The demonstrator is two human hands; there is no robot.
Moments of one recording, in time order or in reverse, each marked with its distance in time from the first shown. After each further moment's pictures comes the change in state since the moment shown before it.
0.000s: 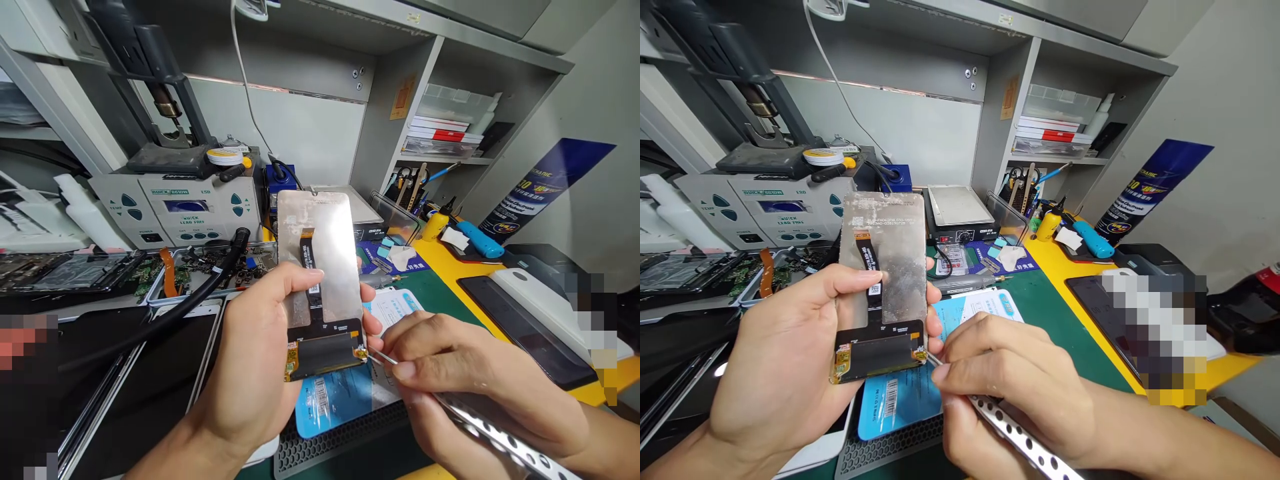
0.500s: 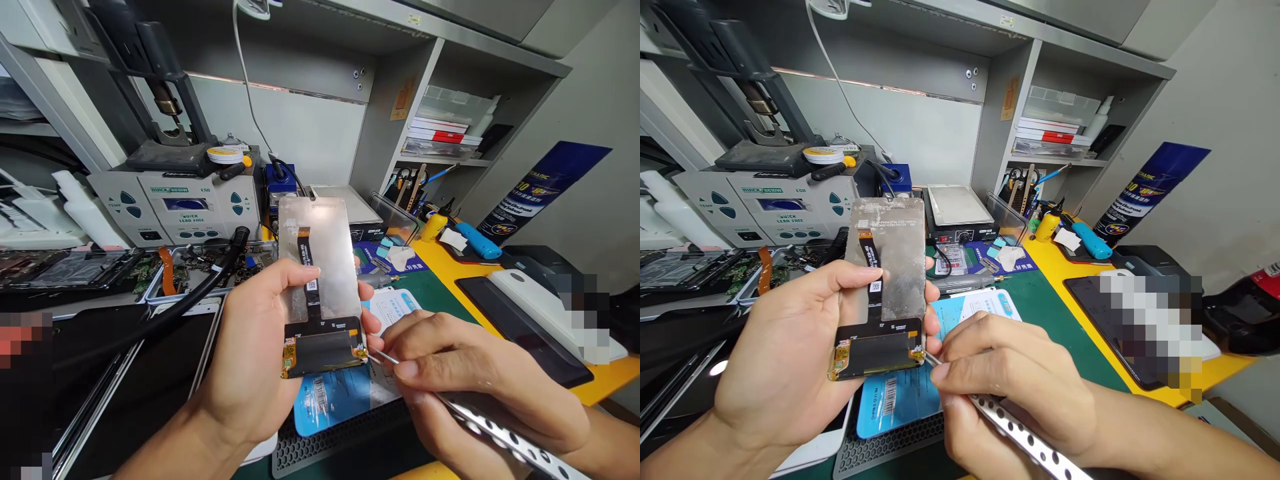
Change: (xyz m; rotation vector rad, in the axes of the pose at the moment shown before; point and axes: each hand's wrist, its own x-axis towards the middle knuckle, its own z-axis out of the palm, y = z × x) left_hand 0.002 0.004 -0.002 -0.042 -0.058 -0.086; right_hand -0.007 0.001 0.006 0.072 0.053 0.122
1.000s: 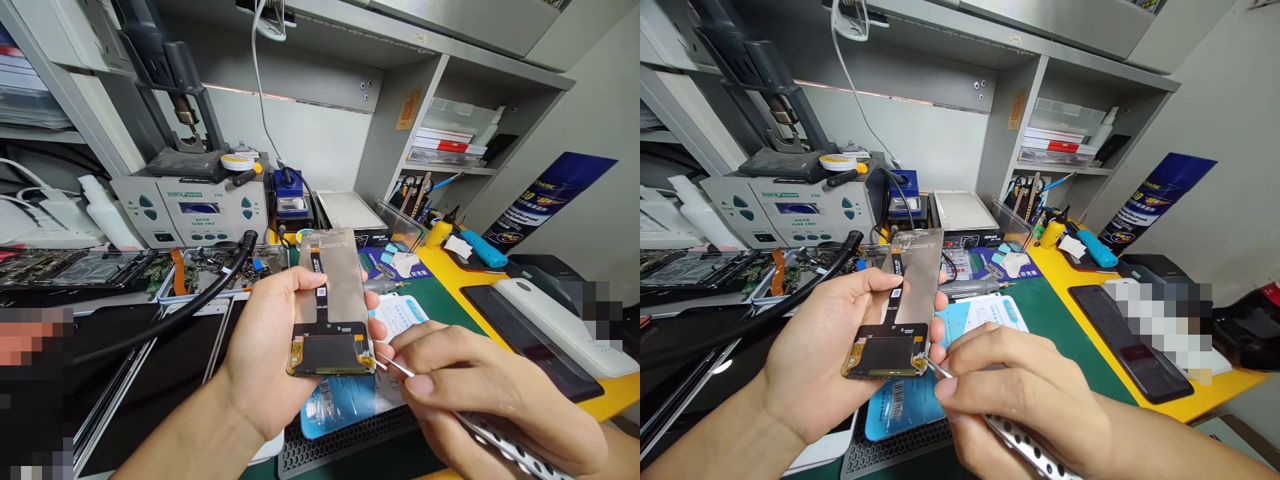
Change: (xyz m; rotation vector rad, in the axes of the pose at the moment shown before) left_hand 0.009 -0.001 -0.010 -0.192 -0.057 -0.103; right_hand 0.010 0.000 -0.016 -0.054 -0.175 -0.181
